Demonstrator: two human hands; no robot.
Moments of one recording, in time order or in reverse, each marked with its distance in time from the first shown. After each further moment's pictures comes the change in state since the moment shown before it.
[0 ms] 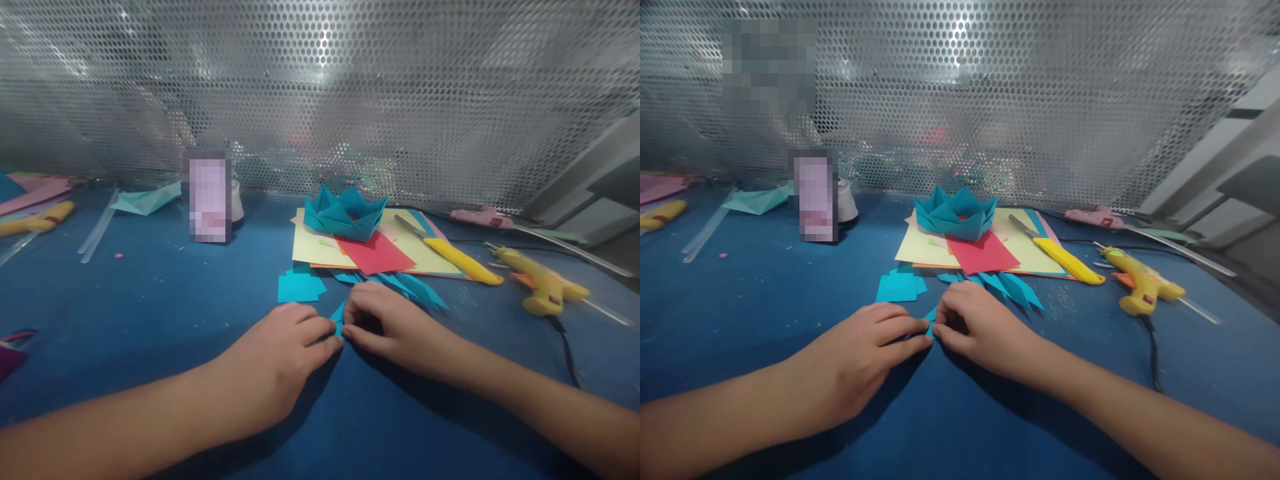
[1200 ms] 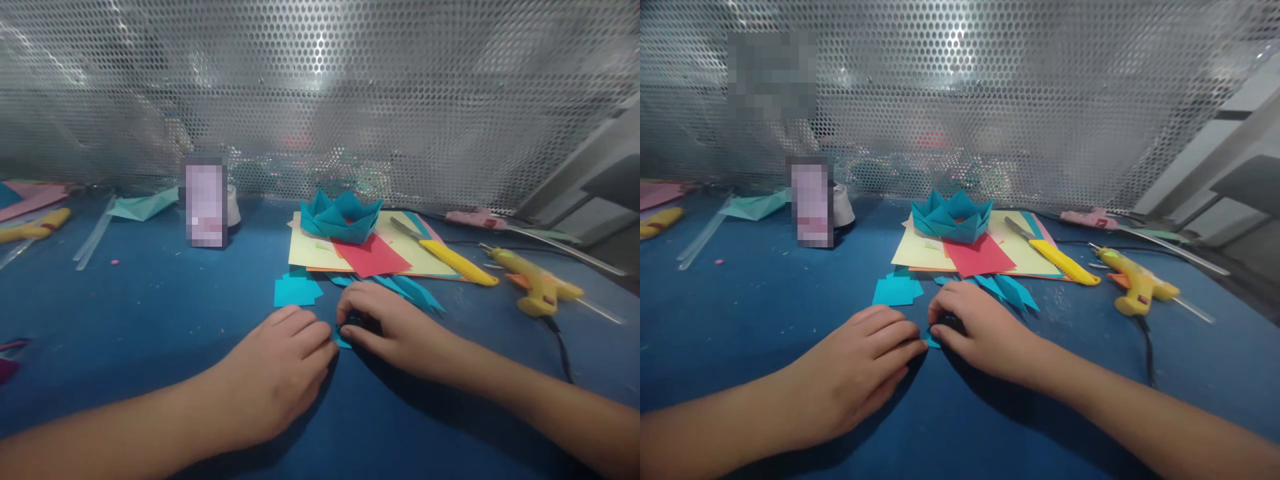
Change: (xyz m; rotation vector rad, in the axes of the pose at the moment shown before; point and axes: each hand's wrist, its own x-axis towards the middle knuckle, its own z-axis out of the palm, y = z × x) left_hand 0.007 0.010 -0.002 0.073 0.029 0.008; right_hand -0.002 0.000 -0.009 0.012 0.000 -0.013
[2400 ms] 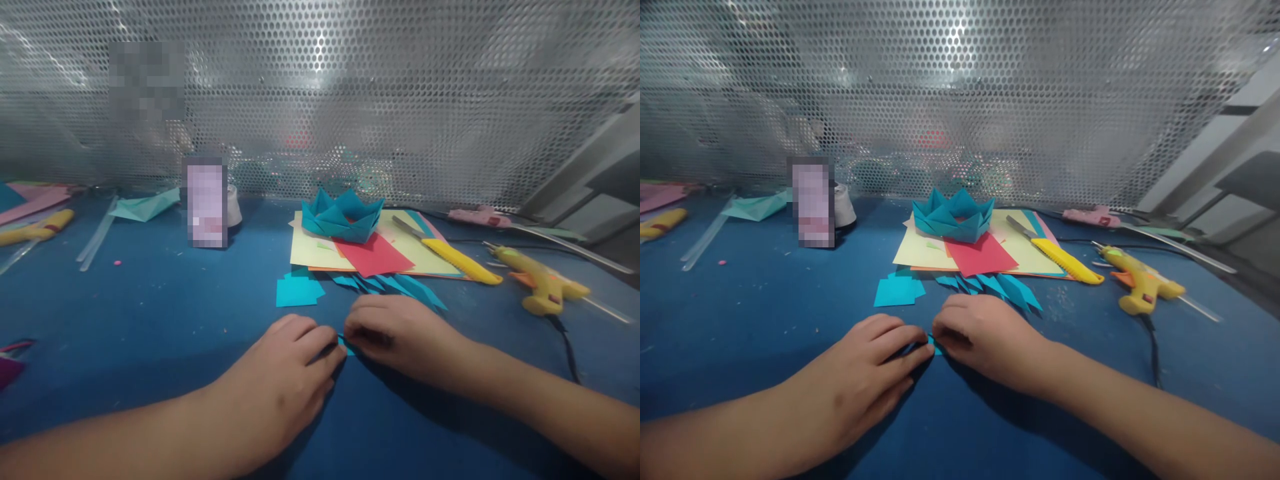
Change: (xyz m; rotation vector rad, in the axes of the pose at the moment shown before) left_hand -0.002 0.009 0.002 -0.039 -0.026 -0.065; right_hand -0.006 0.007 0.005 -0.143 -0.009 -0.215
